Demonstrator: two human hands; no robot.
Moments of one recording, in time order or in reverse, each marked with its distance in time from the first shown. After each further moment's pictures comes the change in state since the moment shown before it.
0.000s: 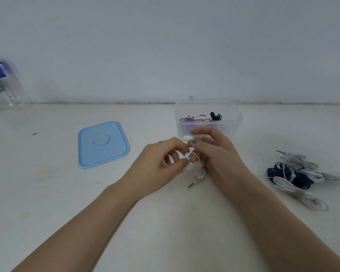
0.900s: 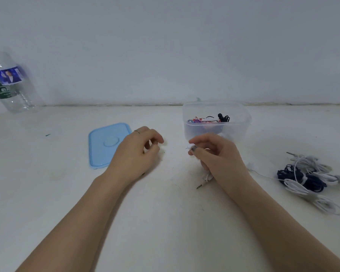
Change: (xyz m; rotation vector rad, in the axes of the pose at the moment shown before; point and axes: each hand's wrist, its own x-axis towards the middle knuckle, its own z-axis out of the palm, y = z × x) left_hand 0.001 -0.036 -0.041 0.210 0.140 -0.232; right_hand -0.004 0.006 0.009 -0.398 0.061 -0.109
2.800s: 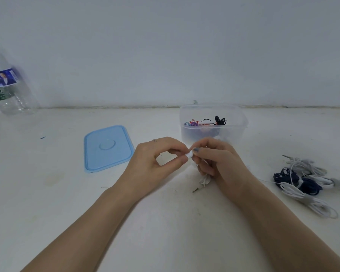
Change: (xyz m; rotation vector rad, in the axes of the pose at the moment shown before) left_hand -0.016 0.039 0.015 -0.294 -0.013 0.280; right_hand 0.005 -0.007 -0.011 0.263 -0.170 0.124
